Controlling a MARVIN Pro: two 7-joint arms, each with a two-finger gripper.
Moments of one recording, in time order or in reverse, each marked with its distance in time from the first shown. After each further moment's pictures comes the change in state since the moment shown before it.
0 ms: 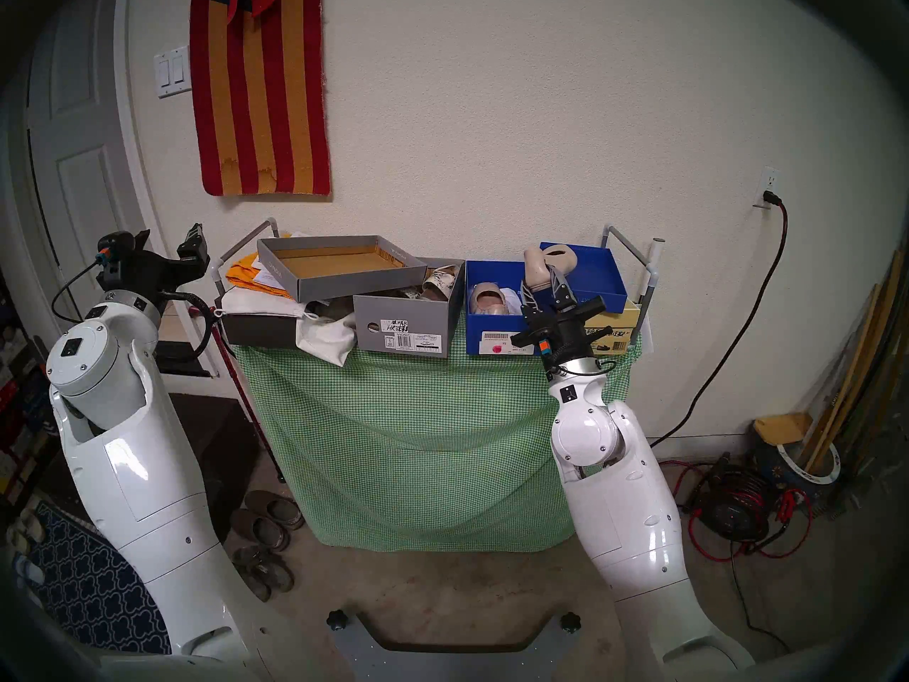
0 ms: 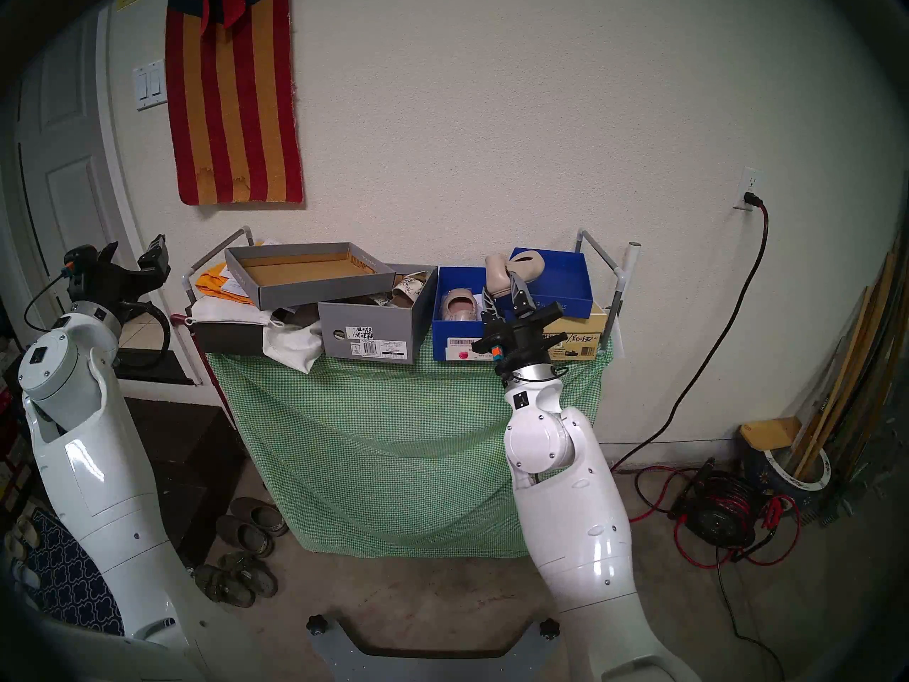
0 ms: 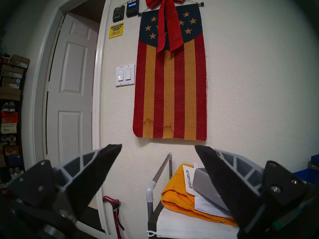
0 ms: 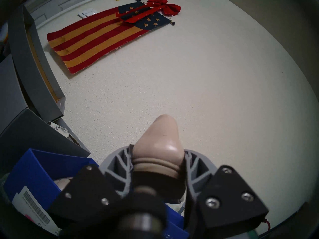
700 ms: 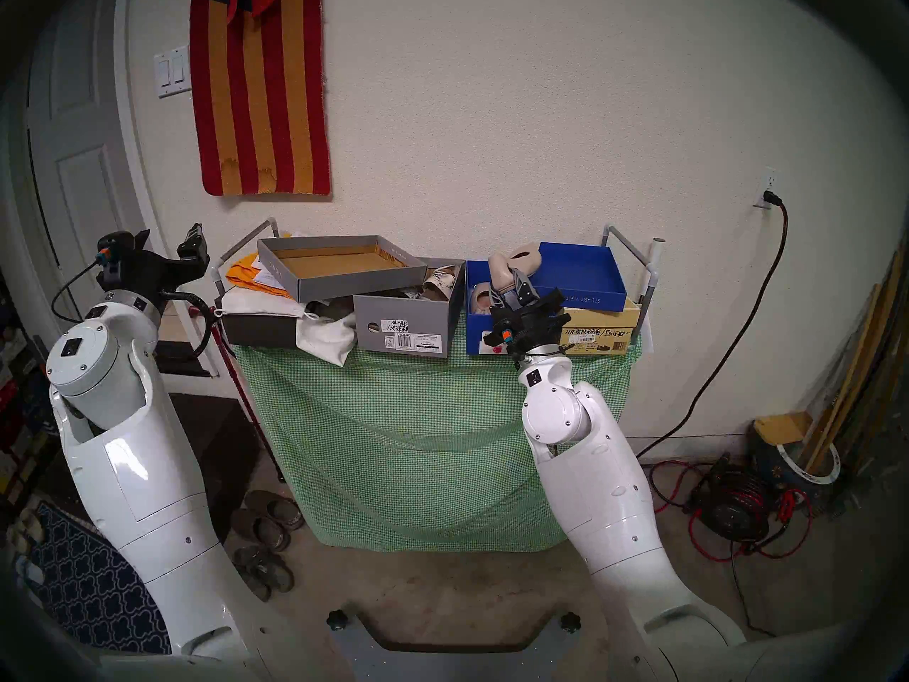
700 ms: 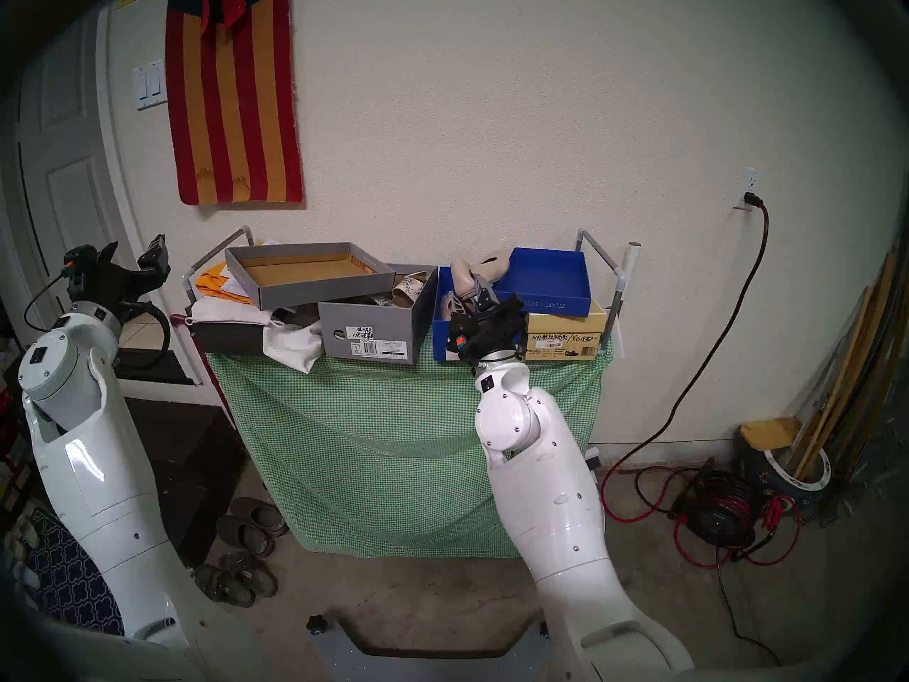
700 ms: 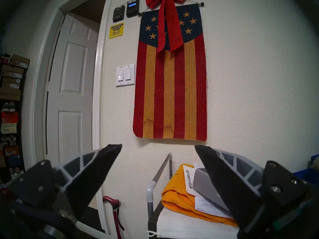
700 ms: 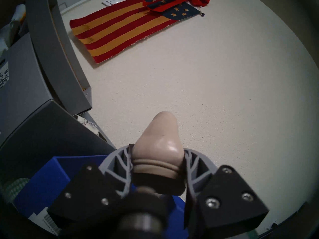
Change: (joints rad) left arm 0.000 0.000 0.000 0.000 0.000 -0.001 0.000; right arm 0.136 -0.044 -0.061 0.199 -0.067 0.078 0.049
